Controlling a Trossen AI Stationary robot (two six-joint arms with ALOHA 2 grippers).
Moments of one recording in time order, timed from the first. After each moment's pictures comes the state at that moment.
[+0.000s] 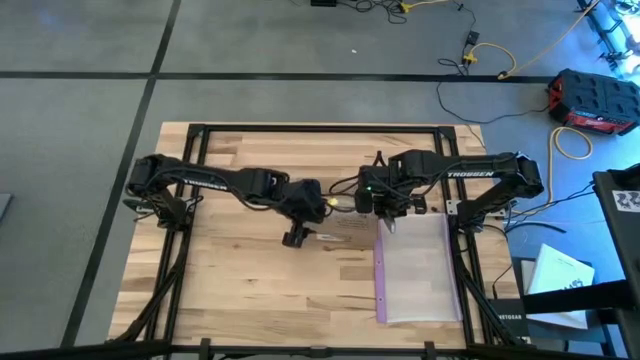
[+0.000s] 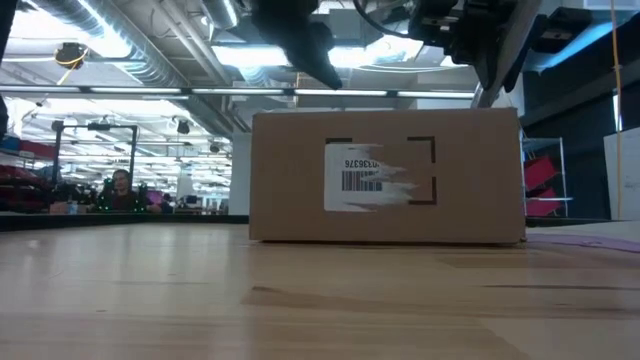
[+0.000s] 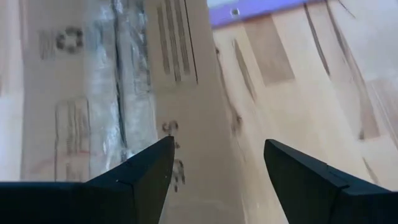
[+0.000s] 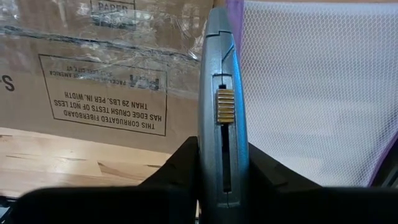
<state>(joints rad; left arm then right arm) -0.07 1.72 1.48 -0.69 0.00 0.22 -0.03 1.51 1.37 -1.30 -0.24 1.54</state>
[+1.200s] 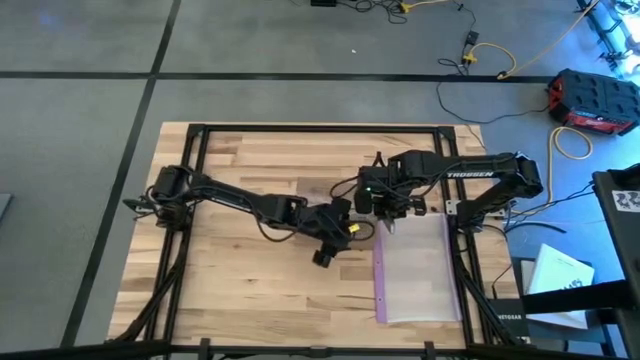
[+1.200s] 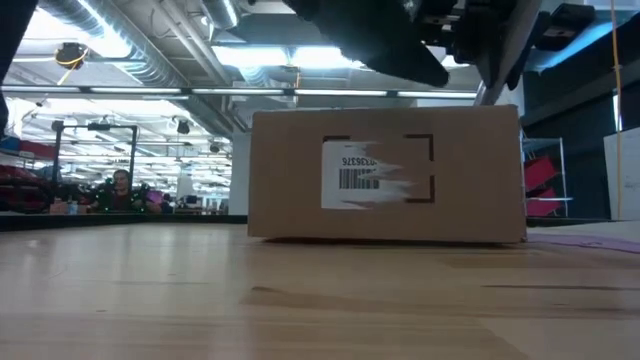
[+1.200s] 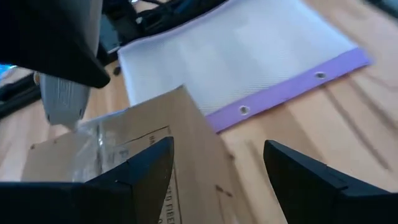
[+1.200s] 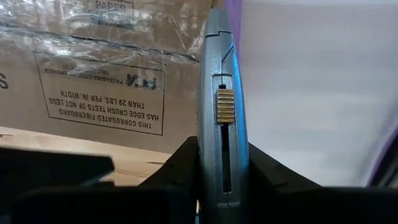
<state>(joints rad) -0.16 1.92 1.48 -0.18 -0.11 0.39 -0.03 1.51 1.37 -1.32 -0.25 1.57</state>
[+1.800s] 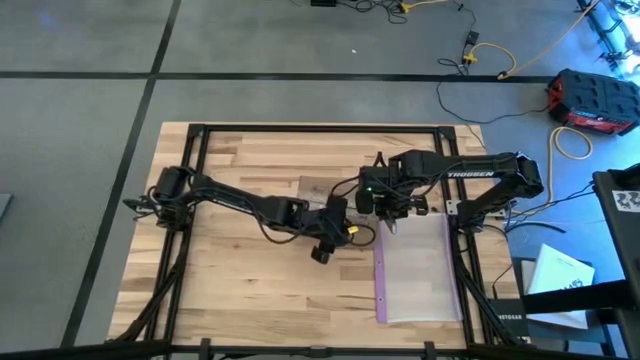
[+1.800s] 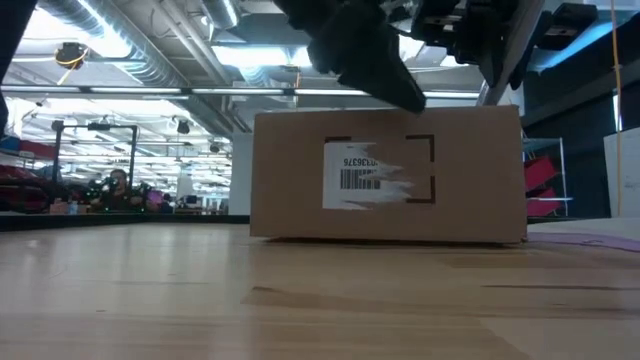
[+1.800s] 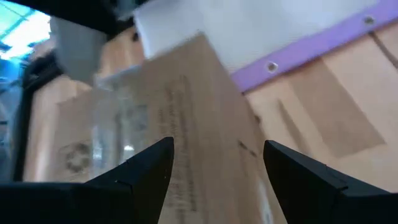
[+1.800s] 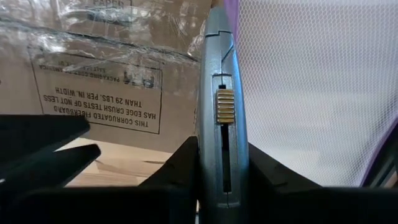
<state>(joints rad) -0.17 1.92 1.48 -0.28 -0.26 0.42 -0.03 1.51 1.37 -1.33 -0.25 1.56</state>
